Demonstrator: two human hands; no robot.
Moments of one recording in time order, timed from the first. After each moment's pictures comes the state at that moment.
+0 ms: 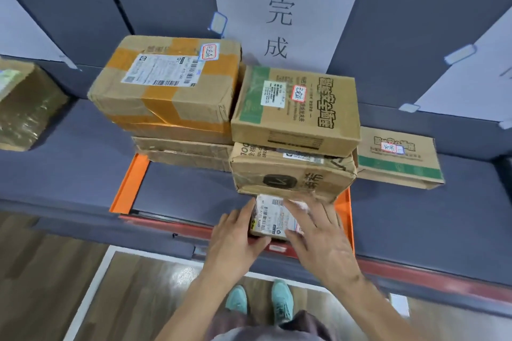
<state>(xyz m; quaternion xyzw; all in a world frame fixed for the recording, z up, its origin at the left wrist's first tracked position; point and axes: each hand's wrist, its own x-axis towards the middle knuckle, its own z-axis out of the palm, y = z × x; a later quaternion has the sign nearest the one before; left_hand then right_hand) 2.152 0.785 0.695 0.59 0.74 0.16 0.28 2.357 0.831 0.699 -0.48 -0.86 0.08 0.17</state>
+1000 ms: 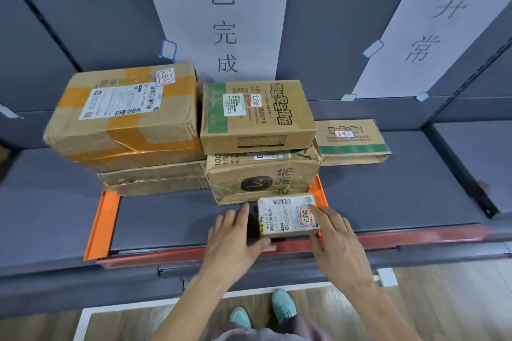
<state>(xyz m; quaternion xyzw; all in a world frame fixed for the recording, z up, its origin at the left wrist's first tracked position) 2.151 0.804 0.712 0.69 0.67 0.04 0.27 2.385 0.782 0.707 -0.68 -0.71 0.12 0.15</state>
